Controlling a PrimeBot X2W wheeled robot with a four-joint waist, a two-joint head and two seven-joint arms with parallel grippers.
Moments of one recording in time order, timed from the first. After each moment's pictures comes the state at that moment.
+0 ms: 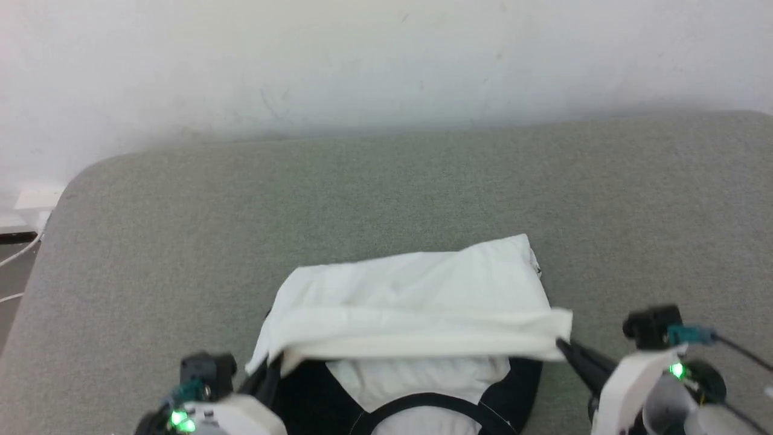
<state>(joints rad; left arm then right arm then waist) -0.01 0.43 -0.48 0.02 -0.60 0.25 0.05 -0.15 -0.40 0.42 0.29 0.67 0.13 0.16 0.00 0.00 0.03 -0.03</state>
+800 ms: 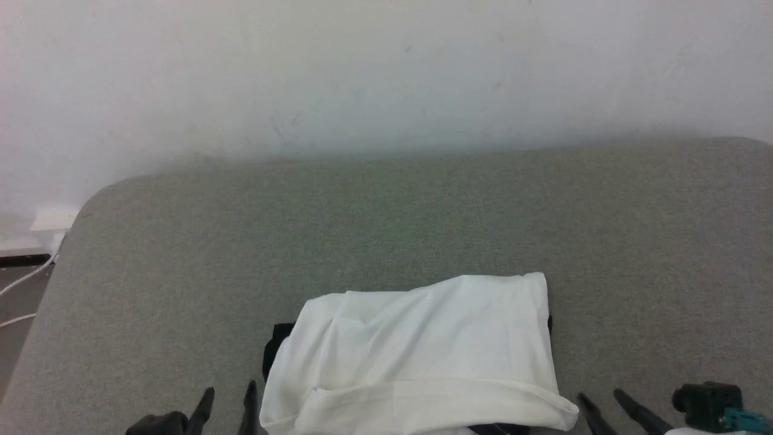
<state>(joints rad) 0.20 0.40 -0.39 0.00 -0.68 0.30 -0.14 0.30 -0.21 0.09 -0.10 0.47 0.13 0.27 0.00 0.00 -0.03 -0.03</state>
